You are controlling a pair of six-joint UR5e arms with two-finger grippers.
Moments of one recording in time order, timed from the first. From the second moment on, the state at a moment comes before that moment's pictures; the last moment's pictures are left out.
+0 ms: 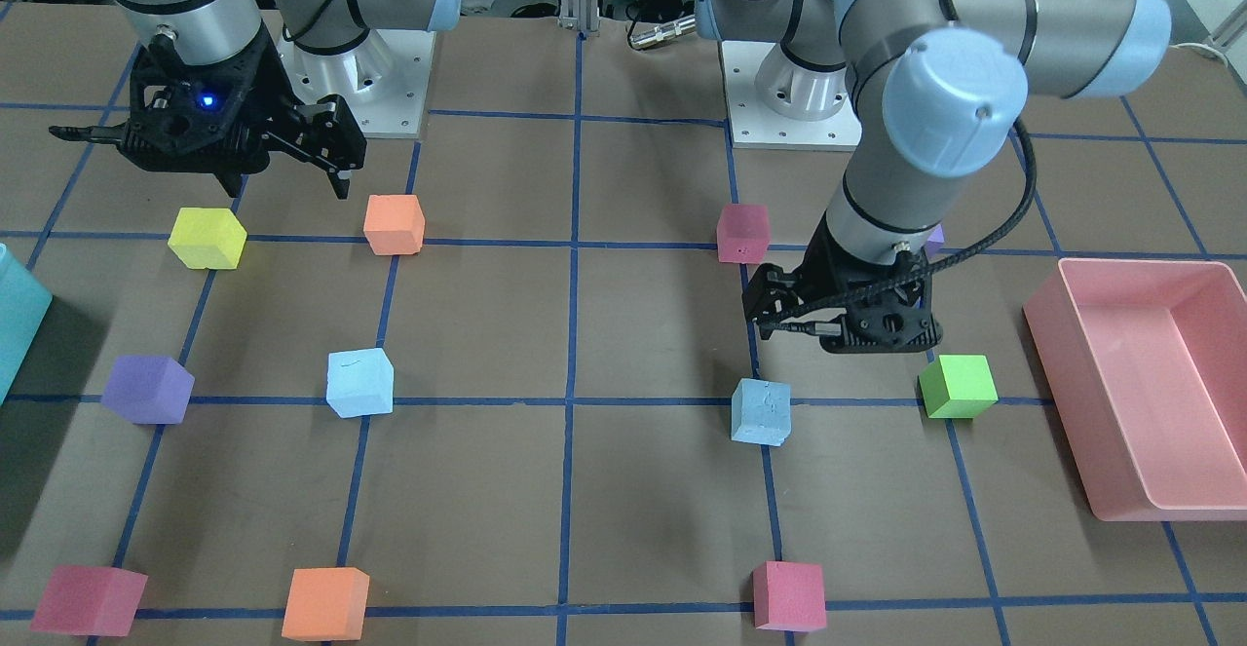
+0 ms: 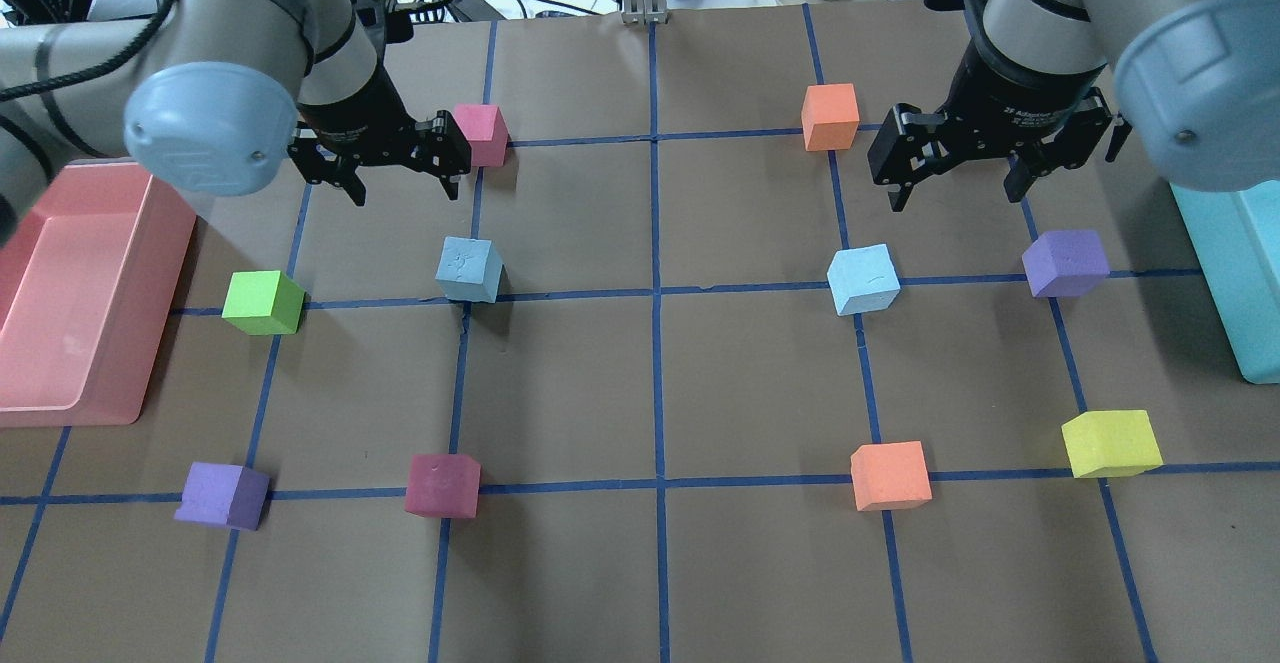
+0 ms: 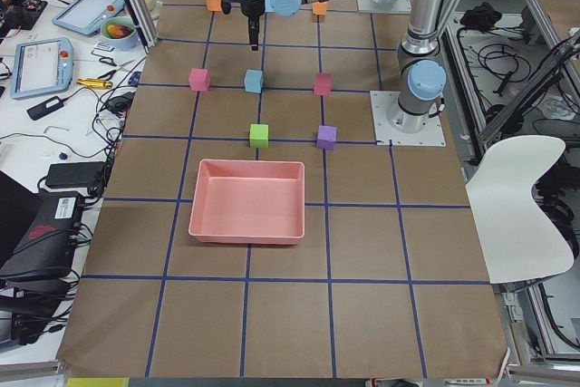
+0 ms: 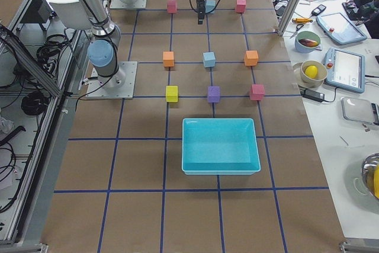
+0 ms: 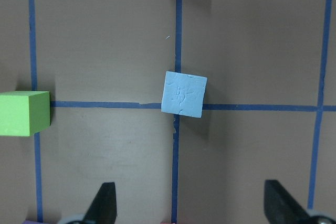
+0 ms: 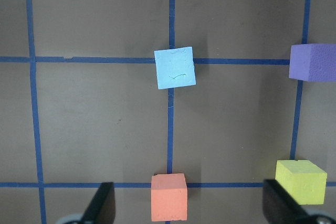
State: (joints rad) left arm -1.59 -1.80 -1.65 -1.26 1.58 -0.05; right arm 1.57 -1.61 1.65 -1.61 -1.60 -0.02
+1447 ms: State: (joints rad) left arm -1.59 -2.00 -1.76 -1.01 1.58 -0.05; right arm 1.56 -1.32 1.83 -1.99 -1.58 -0.18
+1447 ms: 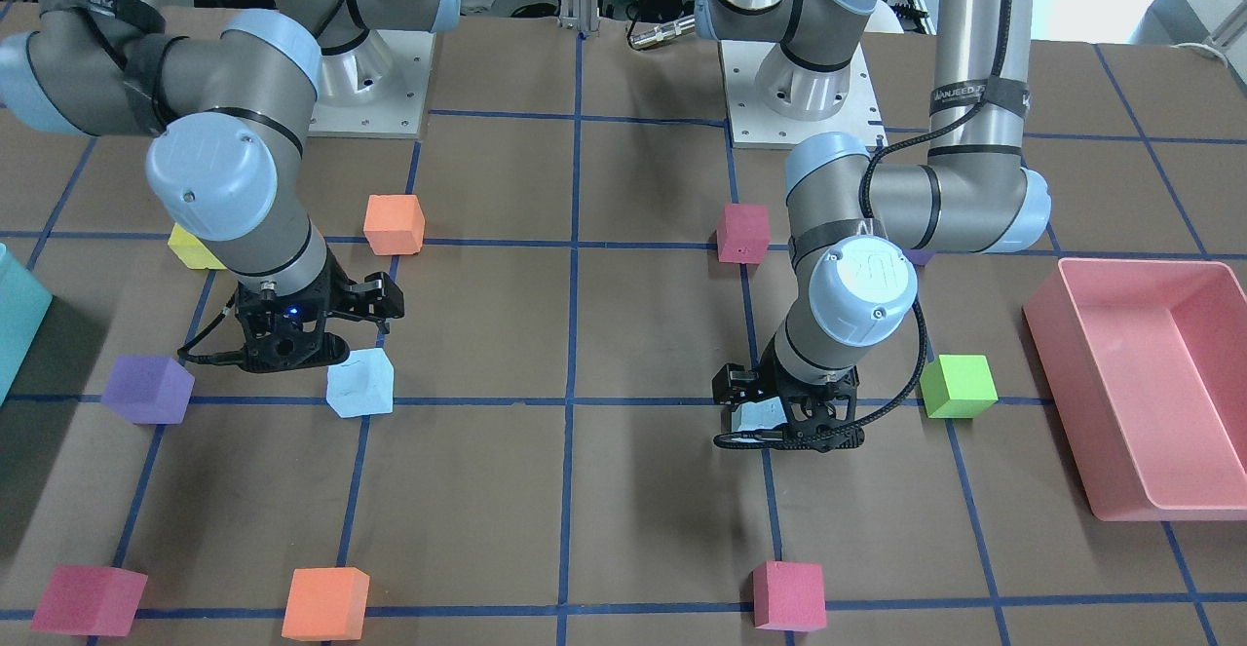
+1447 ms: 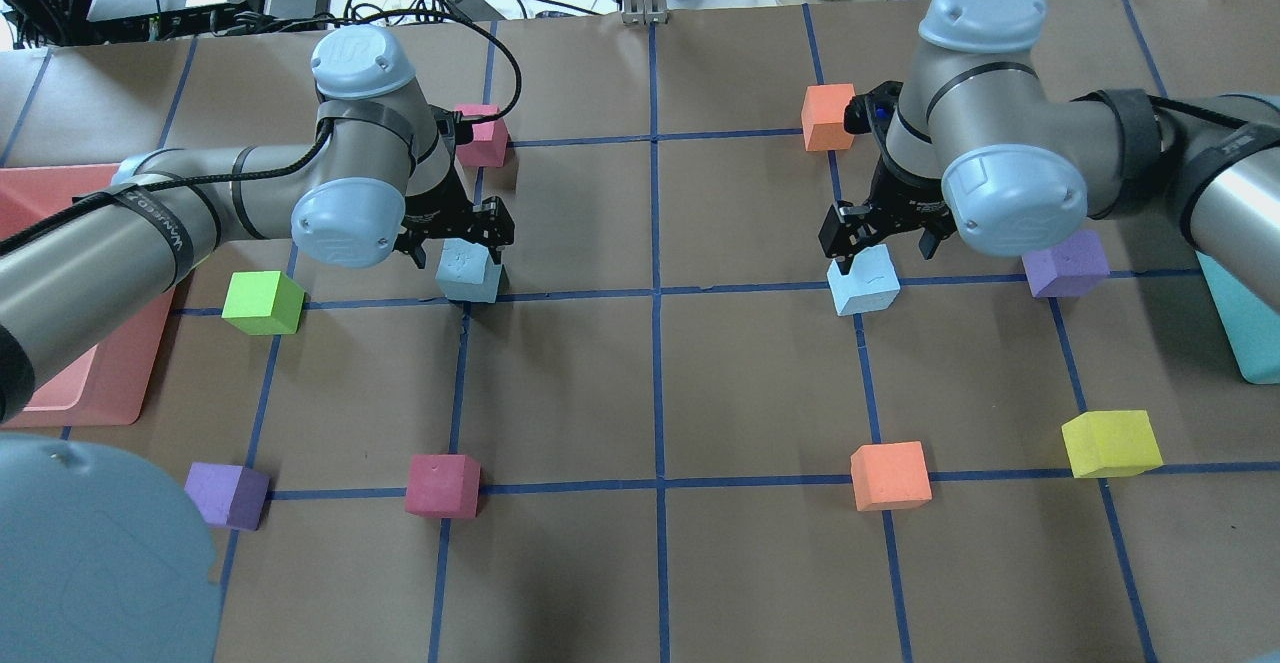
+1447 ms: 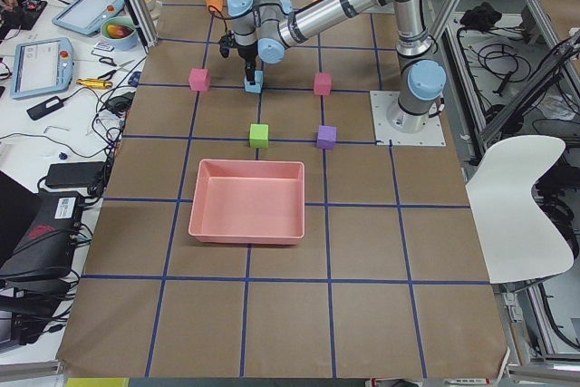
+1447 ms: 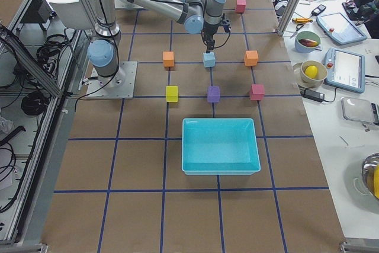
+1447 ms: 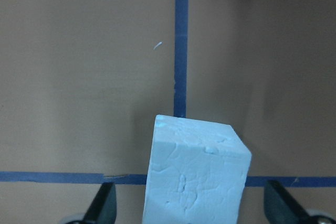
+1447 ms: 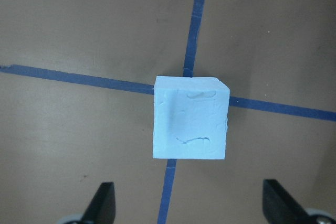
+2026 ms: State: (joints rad) left arm -1.59 -2.04 -1.82 -0.92 1.58 -0.05; right arm 1.56 -1.22 1.85 -2.07 -1.59 -0.20
